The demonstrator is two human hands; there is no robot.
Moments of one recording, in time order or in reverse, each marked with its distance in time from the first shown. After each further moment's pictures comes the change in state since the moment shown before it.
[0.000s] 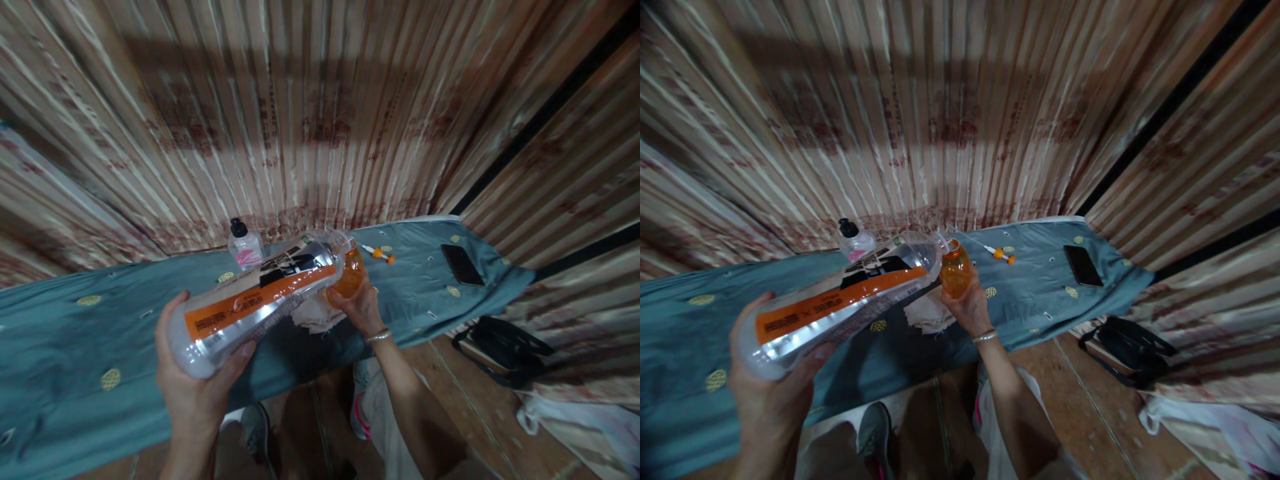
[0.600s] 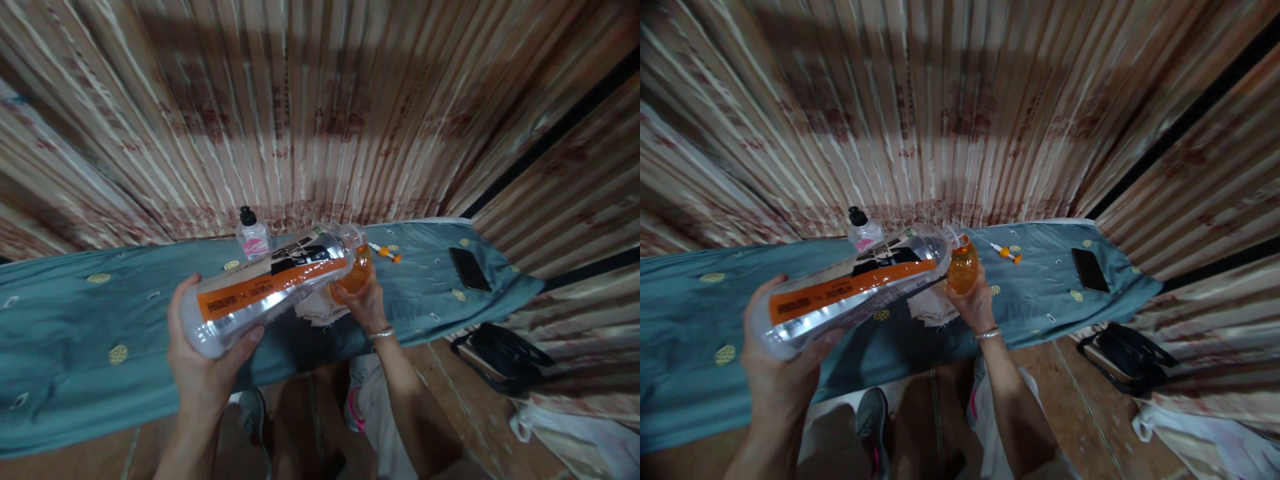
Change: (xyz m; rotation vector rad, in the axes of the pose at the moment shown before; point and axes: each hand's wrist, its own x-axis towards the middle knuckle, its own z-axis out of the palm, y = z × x) left_hand -0.002 -0.003 0.001 -0.024 -0.034 -0.002; right_hand -0.001 0.000 -0.002 -0.015 0.002 -0.009
